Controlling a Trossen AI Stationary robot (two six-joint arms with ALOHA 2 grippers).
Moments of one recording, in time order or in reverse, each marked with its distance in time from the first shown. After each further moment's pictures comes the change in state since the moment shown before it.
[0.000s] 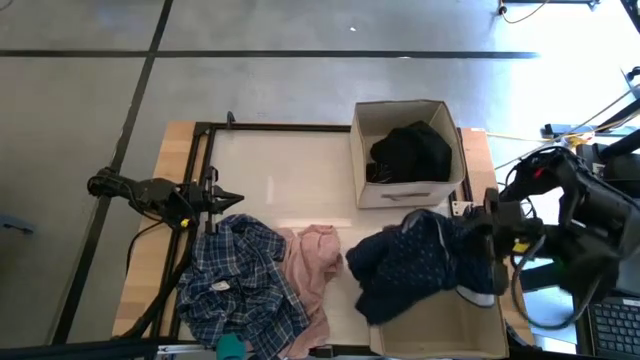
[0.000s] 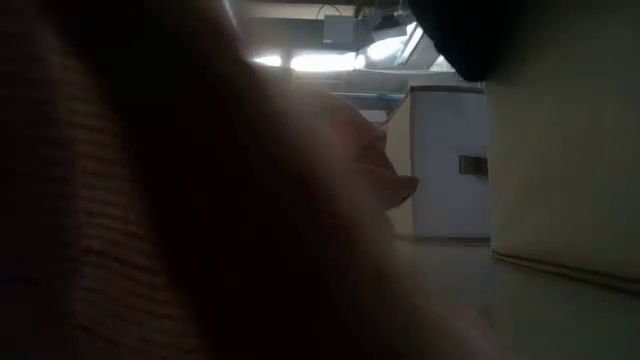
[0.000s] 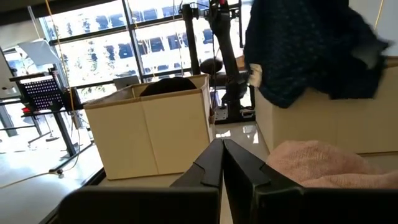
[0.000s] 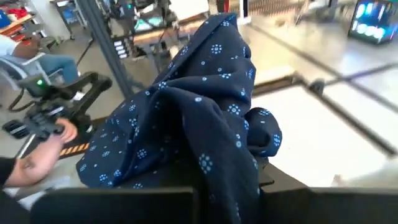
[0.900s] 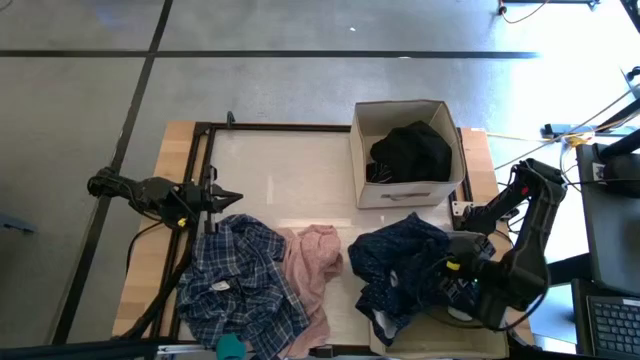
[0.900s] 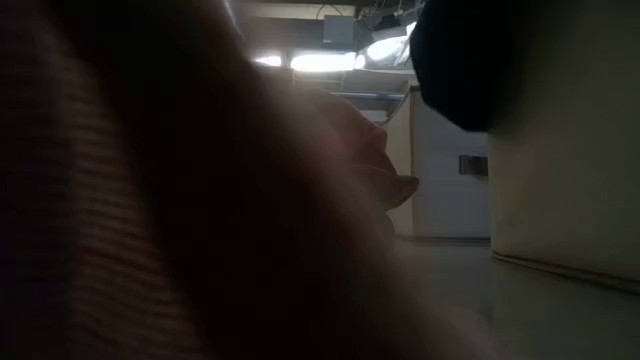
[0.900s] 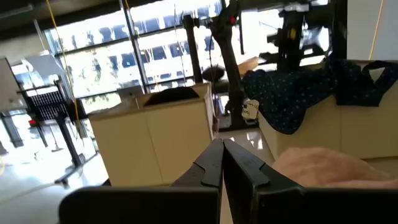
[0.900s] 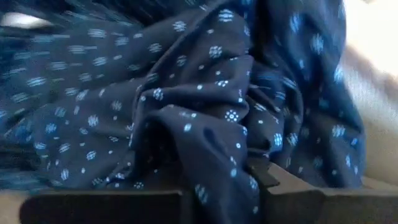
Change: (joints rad) left arm 0.000 0.000 0.000 0.038 0.000 0.050; right arm 0.055 0.023 -0.703 -0.216 -0.654 1.046
